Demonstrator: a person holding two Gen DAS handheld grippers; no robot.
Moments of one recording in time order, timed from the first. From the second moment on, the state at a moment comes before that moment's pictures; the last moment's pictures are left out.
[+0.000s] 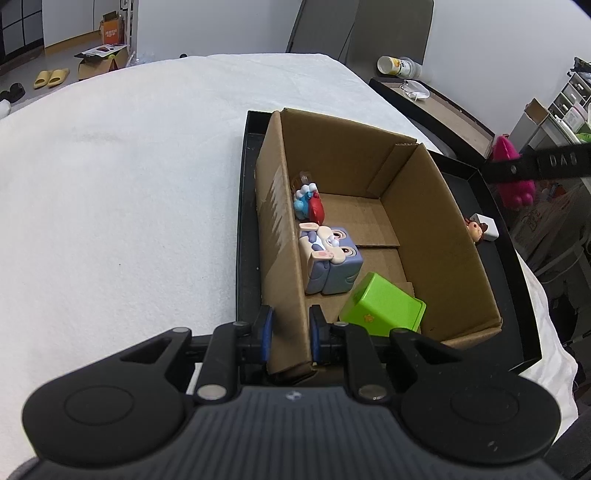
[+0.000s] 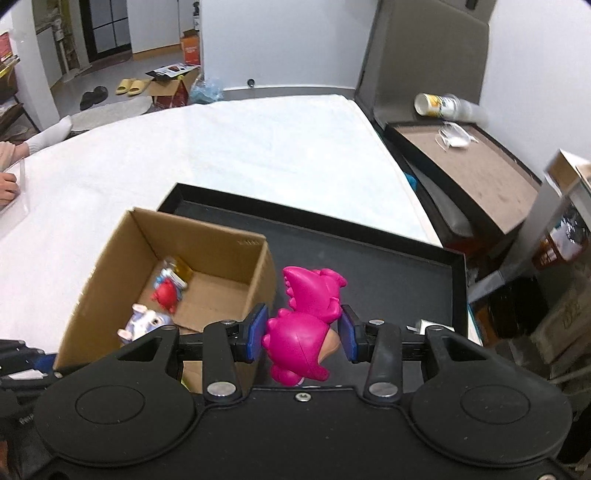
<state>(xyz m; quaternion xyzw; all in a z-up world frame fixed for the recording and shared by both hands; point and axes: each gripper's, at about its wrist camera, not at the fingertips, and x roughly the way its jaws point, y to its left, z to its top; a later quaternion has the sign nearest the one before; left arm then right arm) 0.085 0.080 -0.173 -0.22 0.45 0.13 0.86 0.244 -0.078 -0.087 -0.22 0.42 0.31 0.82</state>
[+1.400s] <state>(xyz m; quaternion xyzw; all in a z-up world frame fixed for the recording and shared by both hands) 0.082 0.088 -0.176 -0.24 0.44 0.11 0.86 0.210 0.028 -0.126 -0.20 0.49 0.38 0.76</state>
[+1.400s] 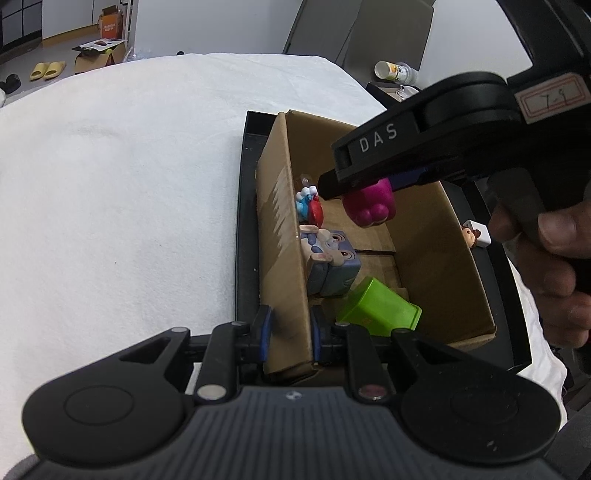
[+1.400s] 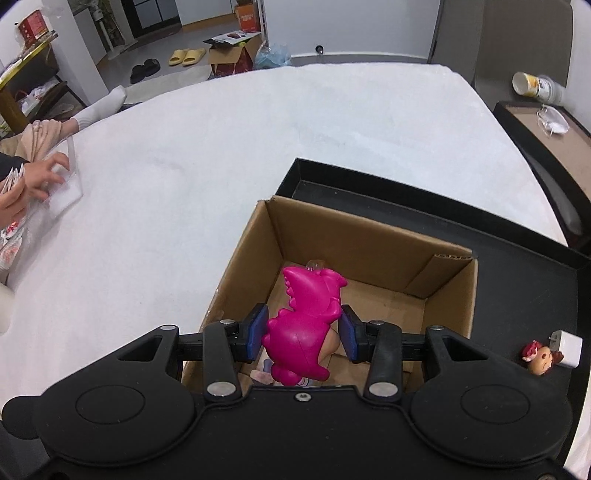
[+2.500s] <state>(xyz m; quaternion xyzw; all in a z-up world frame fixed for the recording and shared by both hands) 0.083 0.081 -0.174 -0.22 0.45 0.13 0.86 0.232 -0.072 -0.084 -0.16 0.44 0.36 0.81</state>
